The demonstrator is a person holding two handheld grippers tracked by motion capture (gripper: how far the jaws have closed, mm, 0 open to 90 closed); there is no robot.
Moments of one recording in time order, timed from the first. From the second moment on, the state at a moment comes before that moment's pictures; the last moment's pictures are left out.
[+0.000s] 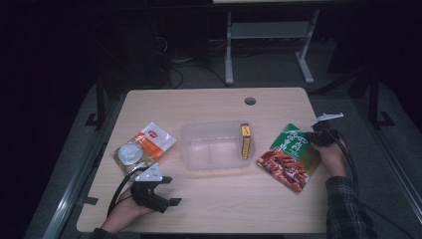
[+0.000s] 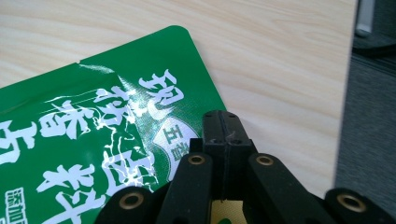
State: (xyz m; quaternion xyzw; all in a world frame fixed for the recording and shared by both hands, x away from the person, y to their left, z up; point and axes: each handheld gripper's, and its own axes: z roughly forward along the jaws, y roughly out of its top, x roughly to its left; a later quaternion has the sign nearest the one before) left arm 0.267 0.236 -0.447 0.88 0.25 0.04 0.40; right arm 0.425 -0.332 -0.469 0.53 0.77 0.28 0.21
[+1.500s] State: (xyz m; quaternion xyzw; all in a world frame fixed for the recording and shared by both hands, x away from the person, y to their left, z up) left arm 0.261 0.227 -0.446 0.89 0.23 0.04 0.38; right arm 0.311 -0.280 -0.458 0.40 0.86 0.26 0.15
